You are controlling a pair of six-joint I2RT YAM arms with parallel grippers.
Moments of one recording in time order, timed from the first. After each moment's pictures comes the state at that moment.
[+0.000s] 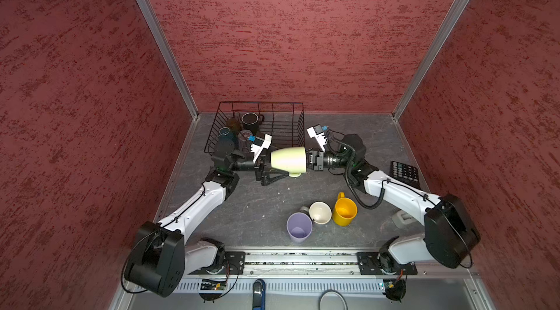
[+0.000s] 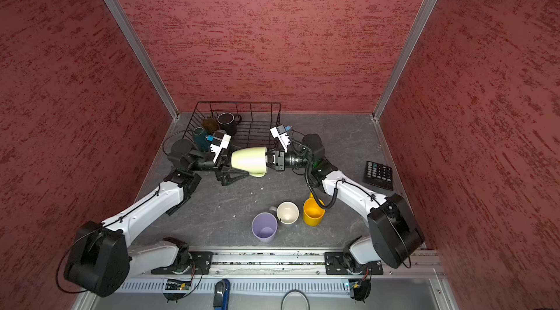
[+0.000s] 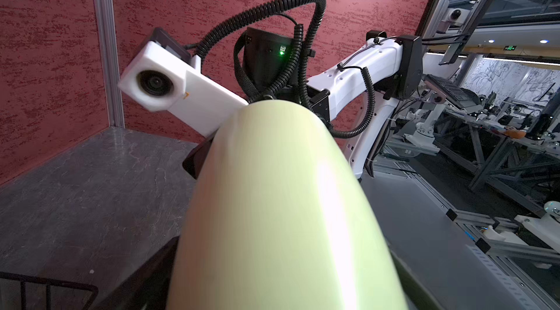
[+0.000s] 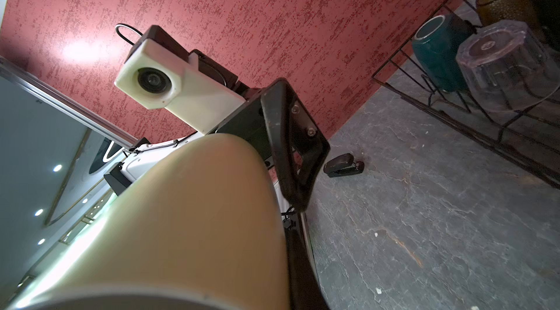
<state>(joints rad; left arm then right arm) -0.32 1.22 0.72 0.65 1.28 -0.34 0.57 1.44 0.90 0.57 -0.97 0.88</state>
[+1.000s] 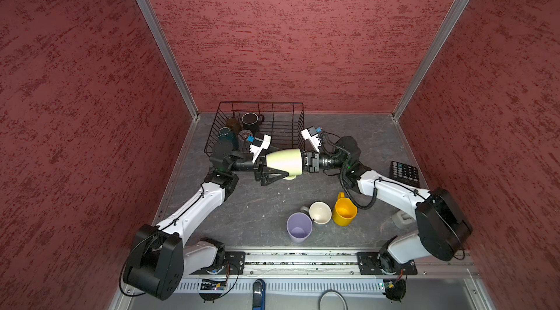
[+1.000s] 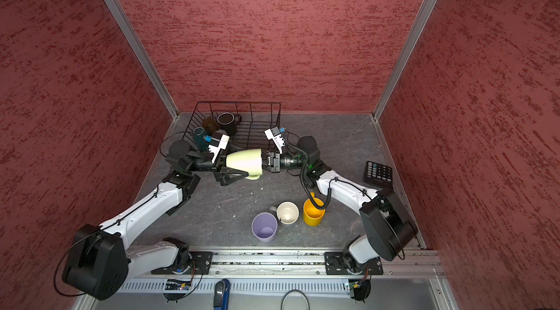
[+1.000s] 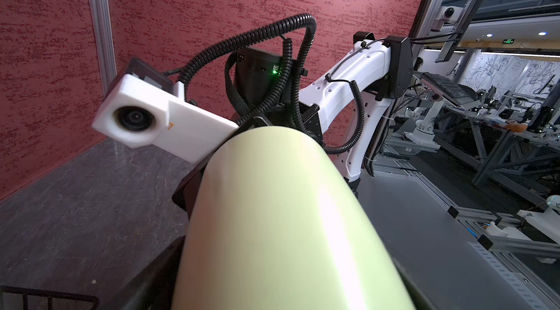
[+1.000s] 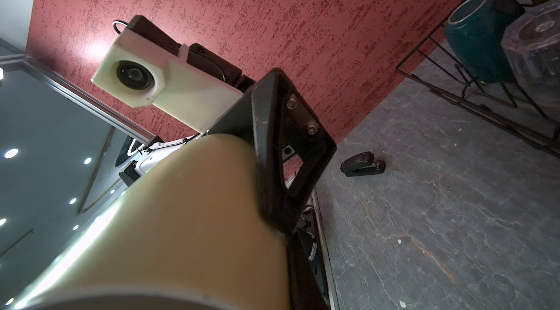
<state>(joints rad) -0.32 1.20 0.72 0.67 1.28 -0.34 0.61 1.50 0.90 0.70 -0.98 0.97</state>
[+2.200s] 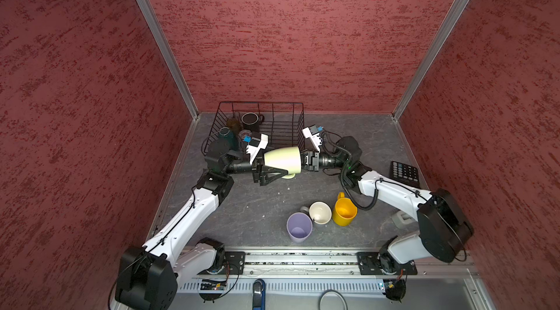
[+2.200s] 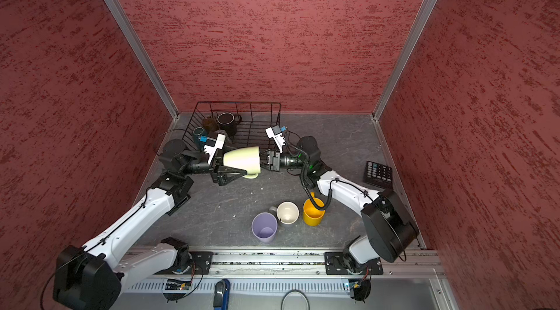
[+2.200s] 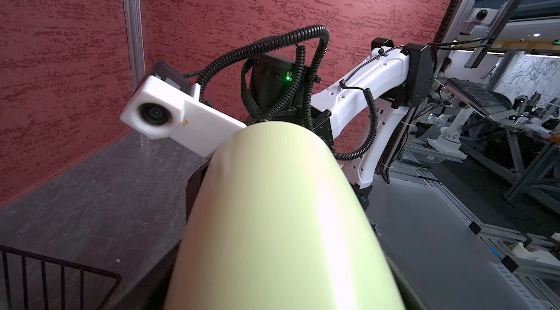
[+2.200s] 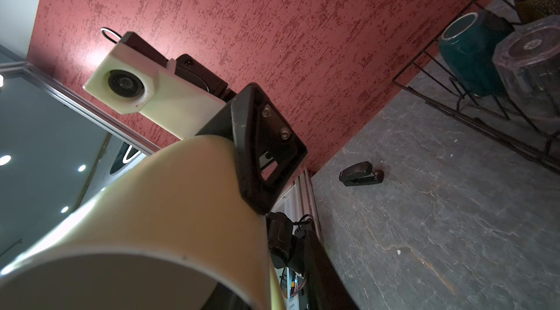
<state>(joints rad) -0.32 1.06 0.75 0.39 1.17 -0.24 0.61 1.48 0.90 0.69 -0.93 0.96</state>
